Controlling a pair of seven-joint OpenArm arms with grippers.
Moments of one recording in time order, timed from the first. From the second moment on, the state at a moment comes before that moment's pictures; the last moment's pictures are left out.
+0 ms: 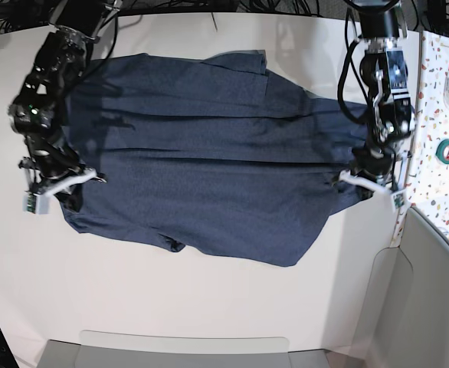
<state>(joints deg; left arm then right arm) -2.3 -12.2 -10.1 91.4 -23.6 6.2 41.1 2.4 2.3 23.8 105.6 17.9 15.5 -49.5</state>
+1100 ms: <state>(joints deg) -16.3 -11.3 -10.2 65.4 -24.4 -2.1 41.7 1.0 2.2 22.2 89.2 17.9 15.7 -49.5</state>
